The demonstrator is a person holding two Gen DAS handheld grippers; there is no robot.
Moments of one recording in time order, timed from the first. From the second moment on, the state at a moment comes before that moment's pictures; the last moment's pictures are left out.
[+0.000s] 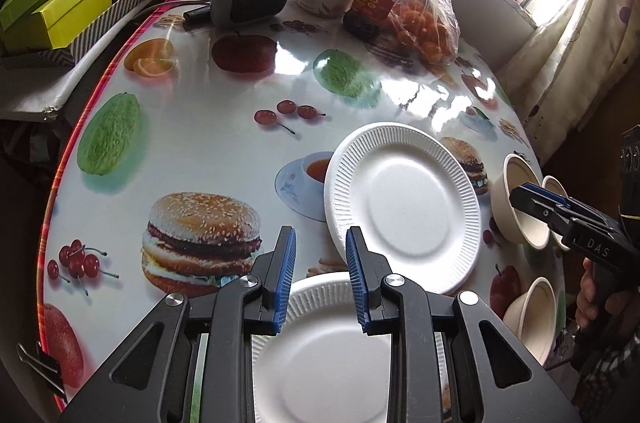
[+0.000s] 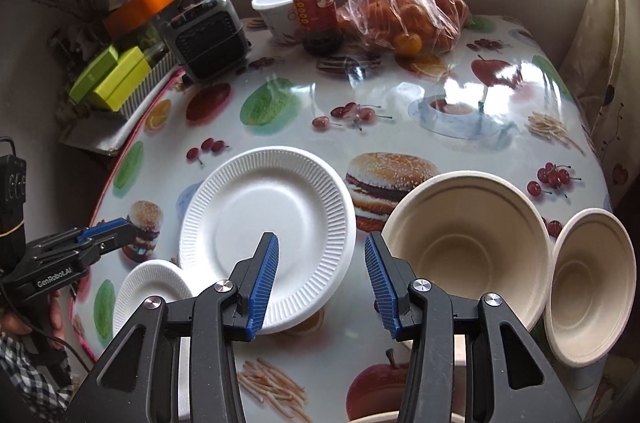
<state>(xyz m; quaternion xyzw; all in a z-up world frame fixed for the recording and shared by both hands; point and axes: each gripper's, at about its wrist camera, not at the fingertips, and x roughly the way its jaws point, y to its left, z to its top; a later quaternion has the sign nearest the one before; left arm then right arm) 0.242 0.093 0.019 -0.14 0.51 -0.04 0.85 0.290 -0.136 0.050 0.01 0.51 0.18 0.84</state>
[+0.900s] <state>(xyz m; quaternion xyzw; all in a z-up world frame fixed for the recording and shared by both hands) 0.287 0.083 -0.022 -0.15 0.57 -0.04 0.81 0.355 -0.121 0.000 0.01 0.56 0.21 0.80</state>
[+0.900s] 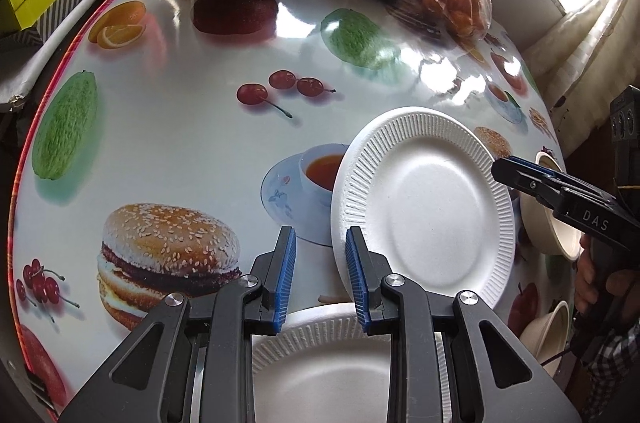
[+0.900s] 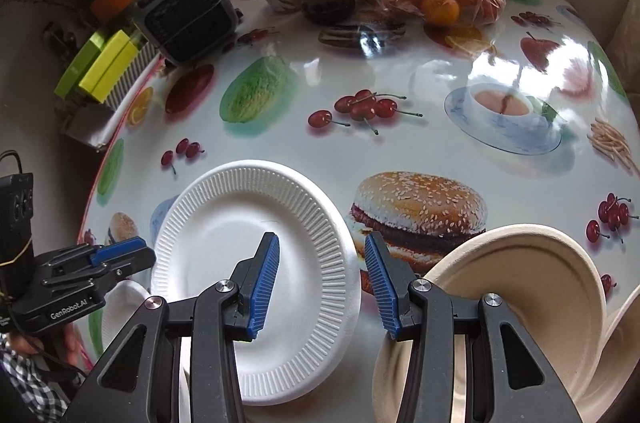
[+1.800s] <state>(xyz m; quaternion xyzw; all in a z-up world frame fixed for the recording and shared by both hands) 0.290 0.087 -0.026 -0.19 0.58 -0.03 0.79 0.362 -0.119 -0.011 0.00 0.57 0.20 0.79</state>
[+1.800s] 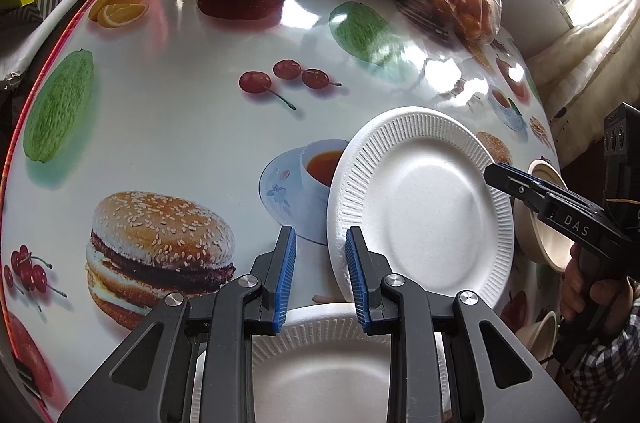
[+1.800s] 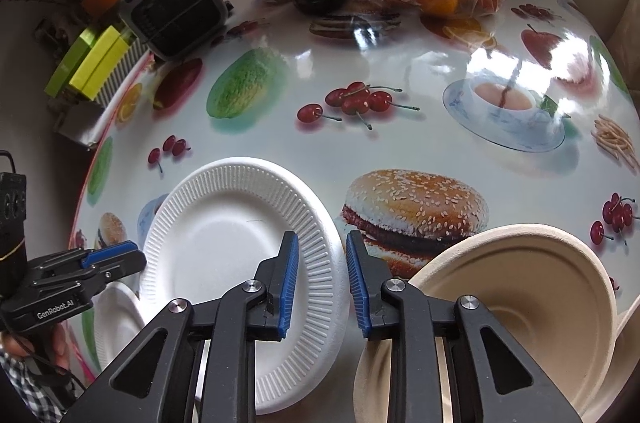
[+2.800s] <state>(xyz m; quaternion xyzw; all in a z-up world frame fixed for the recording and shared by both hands) 0.298 0.074 -0.015 -0.18 0.56 -0.03 0.81 0.362 -0.130 -0.001 0.03 0.55 0.18 0.81</state>
